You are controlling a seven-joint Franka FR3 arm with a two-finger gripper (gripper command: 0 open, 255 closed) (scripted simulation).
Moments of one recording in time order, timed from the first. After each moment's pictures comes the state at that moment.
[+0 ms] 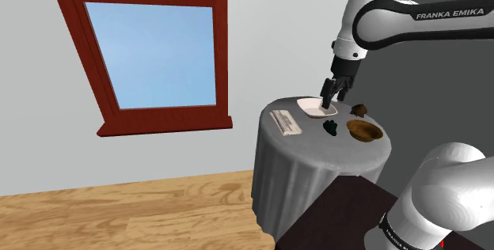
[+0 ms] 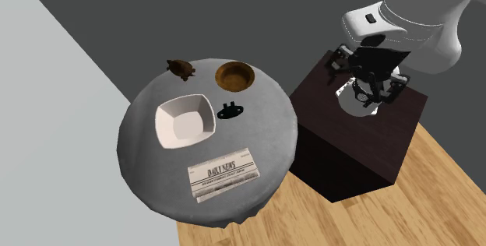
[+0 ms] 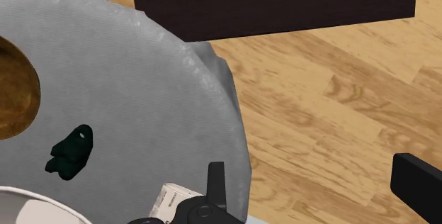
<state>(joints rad) -0.04 -0.75 -0.12 -2.51 -0.09 1.78 -0.04</state>
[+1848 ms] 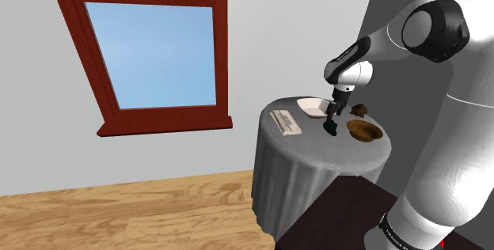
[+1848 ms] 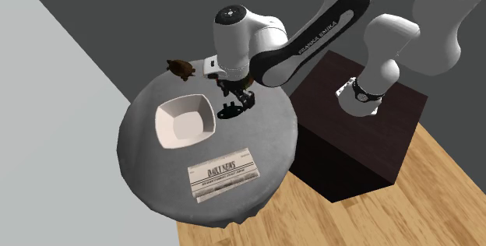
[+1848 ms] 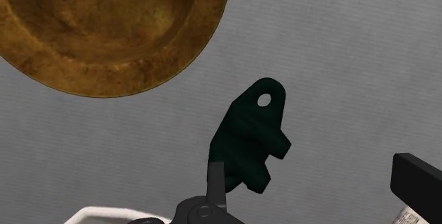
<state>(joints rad) -0.14 0.17 -0.58 -2.22 0.14 2.36 -0.78</state>
